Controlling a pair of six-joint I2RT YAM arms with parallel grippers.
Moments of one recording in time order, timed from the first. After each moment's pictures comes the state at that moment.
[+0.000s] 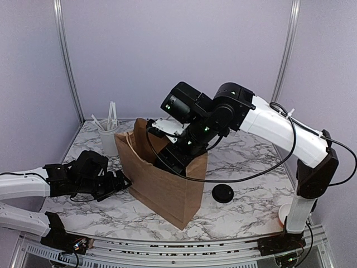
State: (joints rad) left arm -0.84 1.04 0.56 -0.37 -0.07 -1.05; right arm 1.17 1.87 2.12 -1.29 0.01 0.19
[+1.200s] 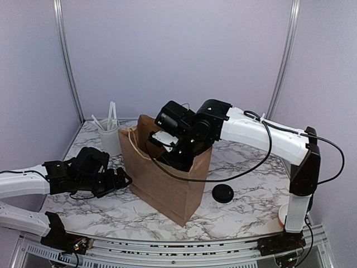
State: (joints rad) left arm -0.84 1.04 0.60 -0.39 -0.09 -1.00; right arm 1.11 1.95 2.00 -1.17 0.03 0.24
